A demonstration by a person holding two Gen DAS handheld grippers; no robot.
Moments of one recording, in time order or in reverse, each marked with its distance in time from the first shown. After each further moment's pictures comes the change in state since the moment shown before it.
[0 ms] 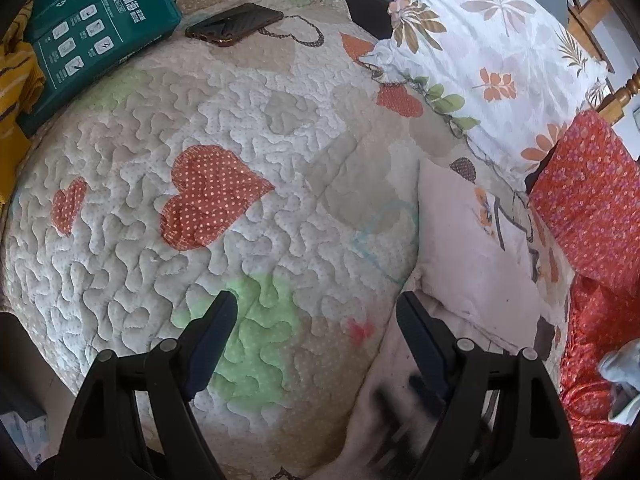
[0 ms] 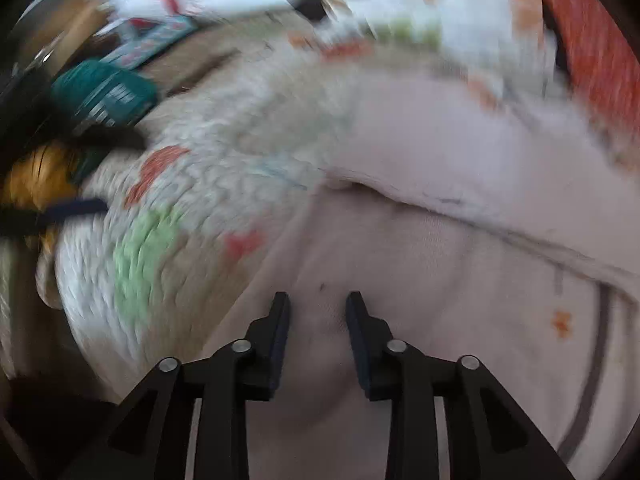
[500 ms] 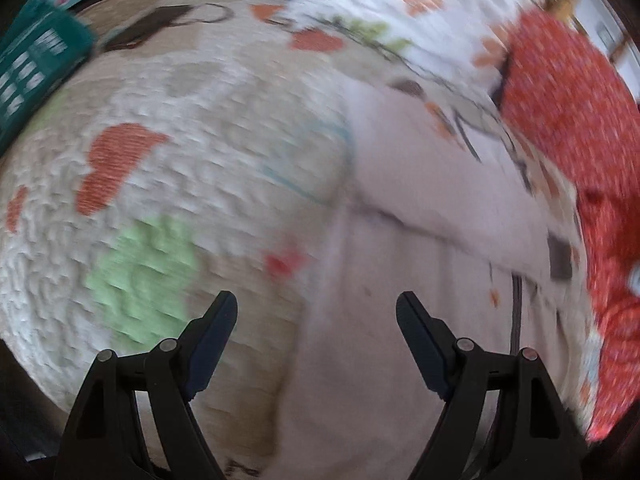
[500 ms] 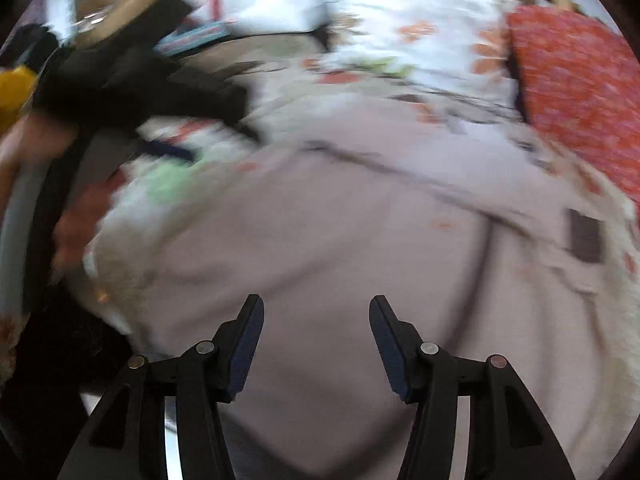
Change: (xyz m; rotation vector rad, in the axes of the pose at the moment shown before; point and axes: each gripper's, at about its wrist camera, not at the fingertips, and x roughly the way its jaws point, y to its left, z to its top) left arm 0.037 -0.074 -0.070 0.272 0.036 0.012; right arm -0.097 -0.072 -0.073 0.031 -0.046 -0.134
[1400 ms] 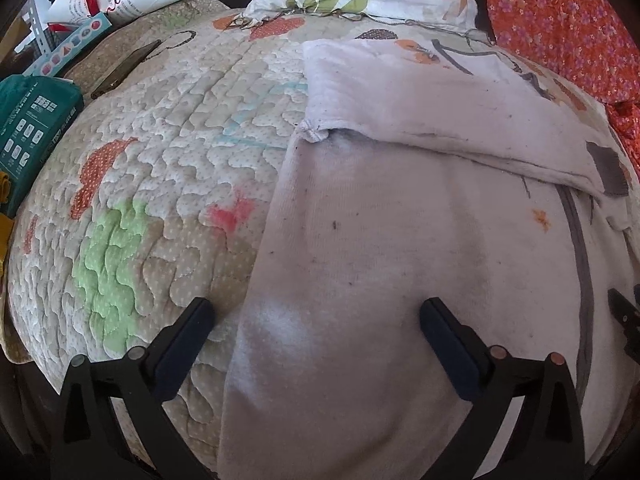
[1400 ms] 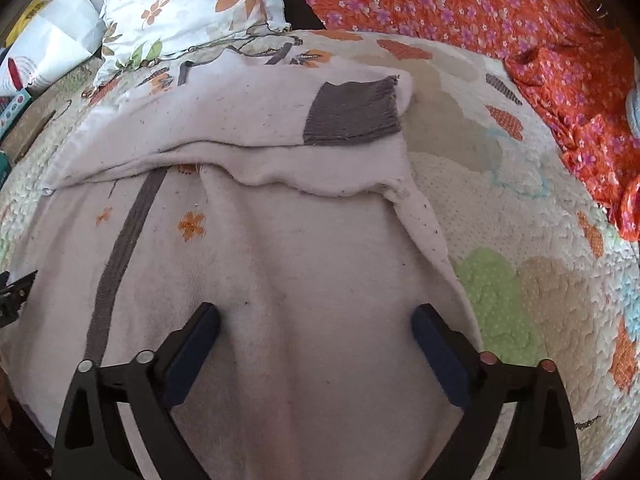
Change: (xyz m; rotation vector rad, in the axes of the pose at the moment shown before) left arm 0.035 -0.044 -0.042 0.191 -0.050 0.233; right arm 0.022 -0.158 -0.033 0.406 0.126 -0.262
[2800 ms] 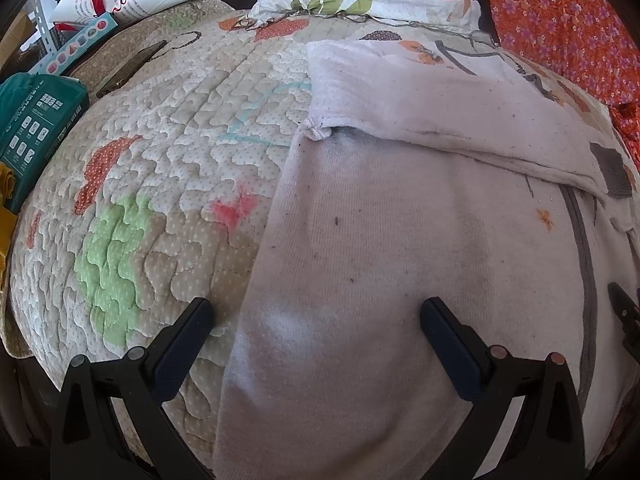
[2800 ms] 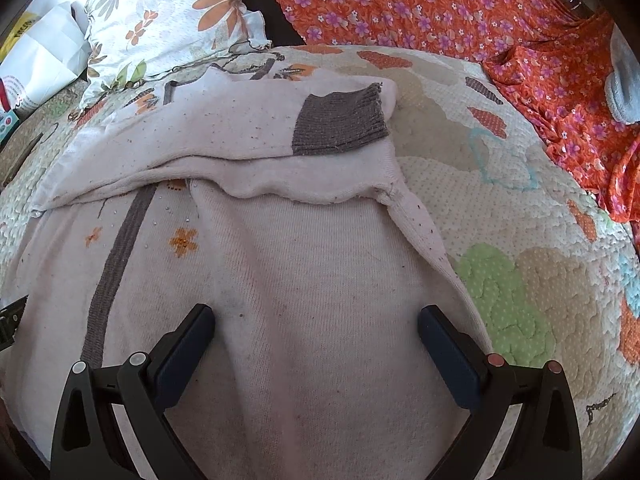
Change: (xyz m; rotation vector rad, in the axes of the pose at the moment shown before) left arm -0.001 -0.001 -0.003 -0.008 -0.004 0.015; right arm 0.001 0.000 -0.005 0.054 -0.065 -0.035
